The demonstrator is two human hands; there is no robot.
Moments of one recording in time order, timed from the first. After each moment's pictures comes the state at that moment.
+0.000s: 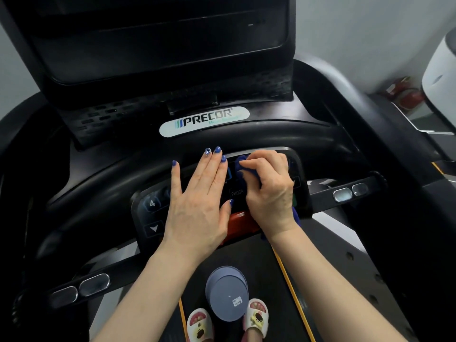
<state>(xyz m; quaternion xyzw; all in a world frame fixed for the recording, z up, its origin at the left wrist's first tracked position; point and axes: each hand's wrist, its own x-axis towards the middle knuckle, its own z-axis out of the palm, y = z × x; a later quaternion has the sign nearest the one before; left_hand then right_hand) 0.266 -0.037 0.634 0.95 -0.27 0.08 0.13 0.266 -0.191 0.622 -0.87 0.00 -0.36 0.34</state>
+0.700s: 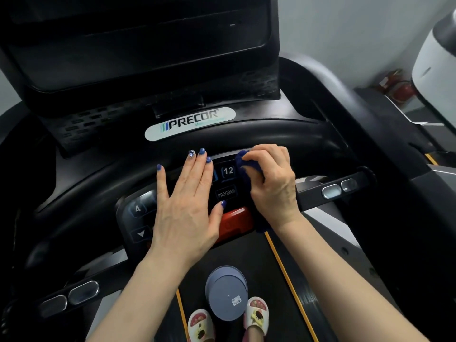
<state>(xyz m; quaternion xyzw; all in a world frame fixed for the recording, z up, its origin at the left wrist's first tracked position) 0.262 -0.043 0.642 0.96 -0.25 0.06 0.12 0.269 -0.225 0.624 -0.88 -0.02 -0.36 0.32</state>
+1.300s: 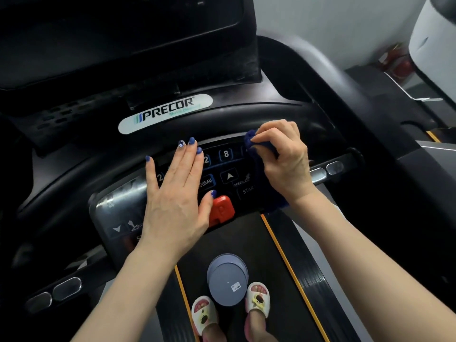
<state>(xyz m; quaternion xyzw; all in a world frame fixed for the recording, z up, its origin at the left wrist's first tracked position) 0.258 -0.068 0.640 0.96 -0.26 0.06 0.11 0.269 -0.290 0.617 -0.87 -0.03 -0.34 0.34</state>
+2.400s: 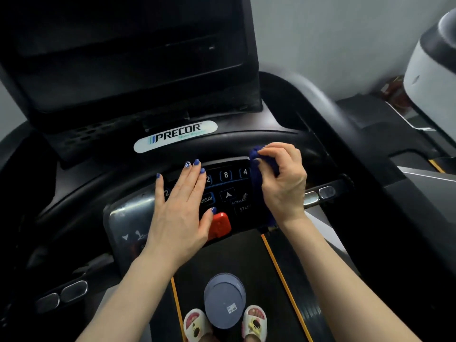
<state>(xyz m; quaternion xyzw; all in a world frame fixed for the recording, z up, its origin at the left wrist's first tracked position) 0.255 -0.070 0.654 0.96 -0.25 0.02 0.11 0.259 -0.279 0.641 -0.83 0.07 -0.37 0.41</state>
